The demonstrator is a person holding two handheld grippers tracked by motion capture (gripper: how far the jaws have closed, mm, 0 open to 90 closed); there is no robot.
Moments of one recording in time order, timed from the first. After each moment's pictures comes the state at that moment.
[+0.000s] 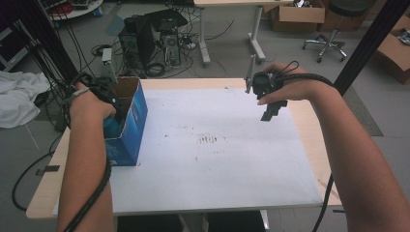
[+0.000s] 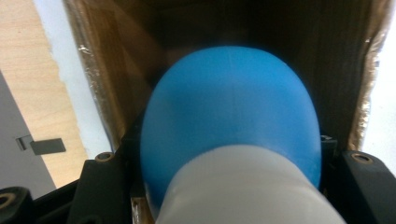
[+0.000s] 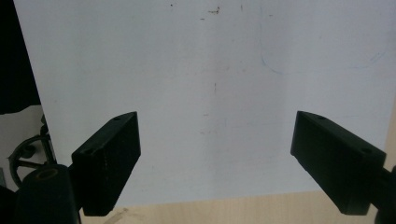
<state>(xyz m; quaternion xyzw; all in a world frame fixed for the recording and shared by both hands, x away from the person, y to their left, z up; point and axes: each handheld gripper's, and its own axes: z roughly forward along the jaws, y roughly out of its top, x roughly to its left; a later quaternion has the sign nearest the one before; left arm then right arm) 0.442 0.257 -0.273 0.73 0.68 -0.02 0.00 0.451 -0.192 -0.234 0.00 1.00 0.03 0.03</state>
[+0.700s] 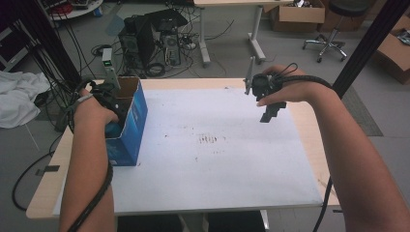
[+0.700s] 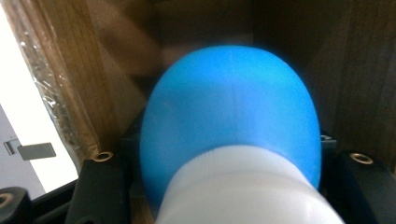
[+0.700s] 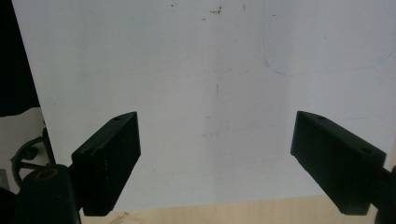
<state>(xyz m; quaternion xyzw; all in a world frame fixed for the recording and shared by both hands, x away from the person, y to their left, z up) 0.441 0.256 -0.290 0.73 0.68 -0.02 0.00 0.452 -0.192 -0.241 0.01 1.00 0.03 0.03</state>
